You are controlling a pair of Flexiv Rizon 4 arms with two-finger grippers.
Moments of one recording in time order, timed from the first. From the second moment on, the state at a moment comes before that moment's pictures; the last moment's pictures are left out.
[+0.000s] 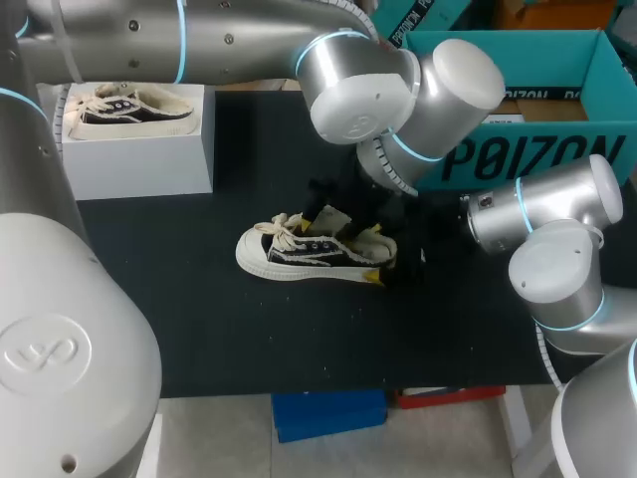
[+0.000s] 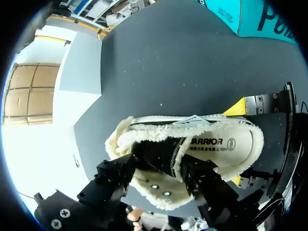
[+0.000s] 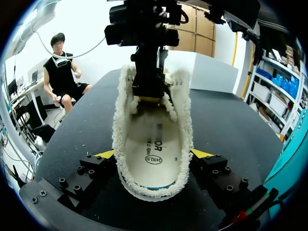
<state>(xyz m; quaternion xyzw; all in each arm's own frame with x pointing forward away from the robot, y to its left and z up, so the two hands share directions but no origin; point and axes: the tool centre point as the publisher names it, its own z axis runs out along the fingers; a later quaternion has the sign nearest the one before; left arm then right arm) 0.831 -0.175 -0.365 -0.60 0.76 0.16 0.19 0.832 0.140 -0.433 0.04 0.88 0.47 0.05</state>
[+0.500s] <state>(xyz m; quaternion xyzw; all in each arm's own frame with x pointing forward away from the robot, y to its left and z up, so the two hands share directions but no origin) 0.825 -0.173 -0.359 -0.60 0.75 0.17 0.19 0.832 0.140 -0.433 0.04 0.88 0.47 0.05</state>
